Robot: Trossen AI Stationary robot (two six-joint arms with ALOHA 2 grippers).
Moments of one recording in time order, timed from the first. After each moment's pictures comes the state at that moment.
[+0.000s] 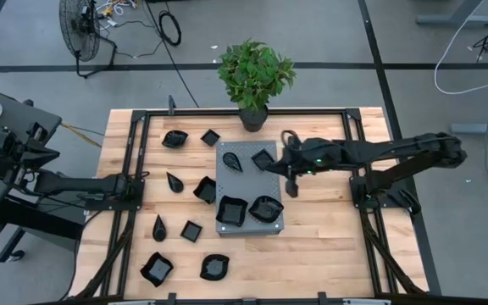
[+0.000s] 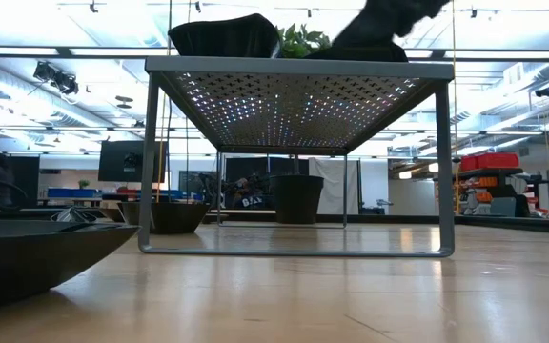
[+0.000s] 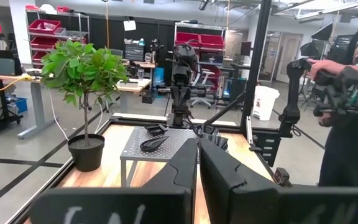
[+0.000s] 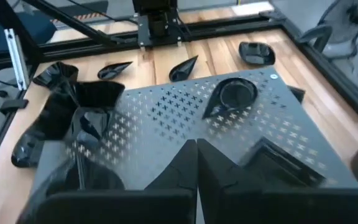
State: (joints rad) left arm -0.04 0.01 1.52 -1.45 -0.07 -0.09; right arm 0.03 1.22 0.97 -0.26 0.07 0.14
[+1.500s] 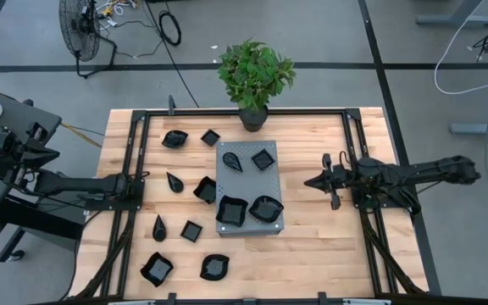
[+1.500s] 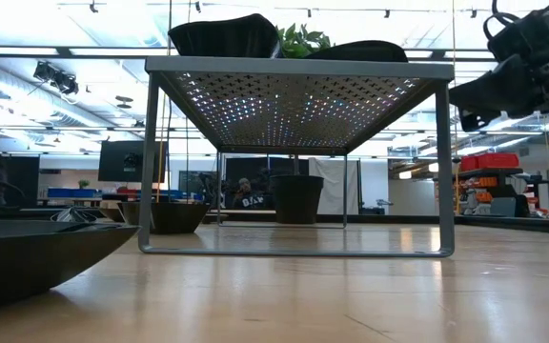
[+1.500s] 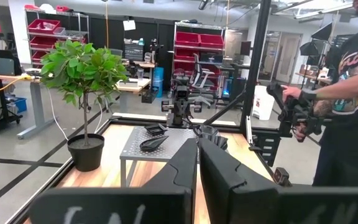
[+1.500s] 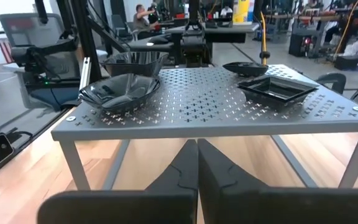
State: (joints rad) left arm -0.04 0.01 1.52 -1.45 -0.07 -0.09; right arm 0.04 0.34 0.03 0.22 -0.05 0.04
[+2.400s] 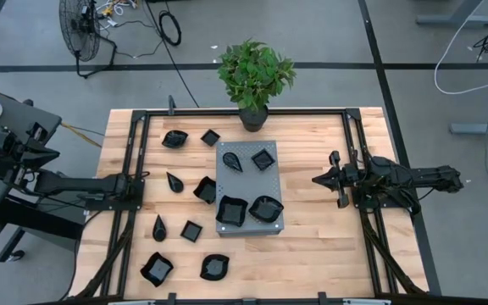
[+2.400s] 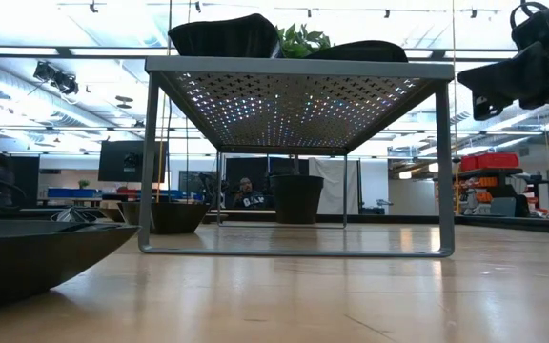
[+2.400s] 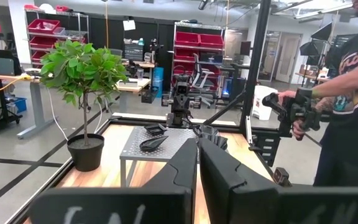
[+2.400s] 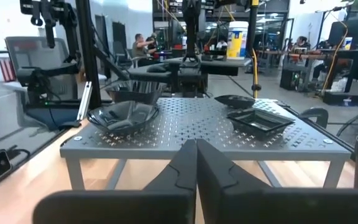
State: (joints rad) left arm -0.04 0.01 1.52 -1.45 -0.07 -0.09; right arm 0.04 0.00 0.02 0.01 -0.03 -0.01
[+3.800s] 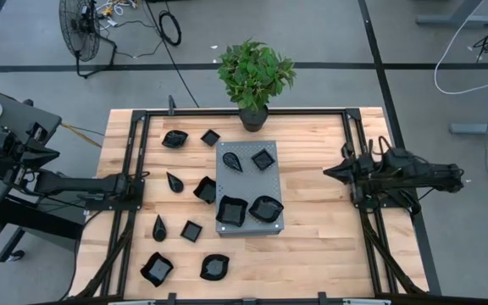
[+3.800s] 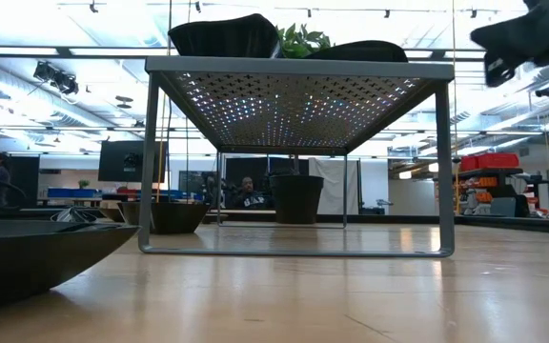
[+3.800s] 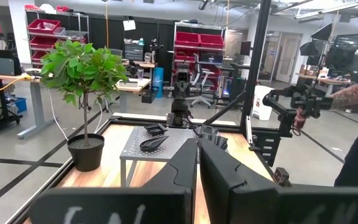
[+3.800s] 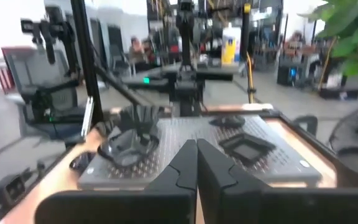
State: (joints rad) left arm -0.04 0.01 1.52 -1.45 -0.07 -0.09; right arm 0.04 0.01 0.26 -0.23 -0.01 0.03
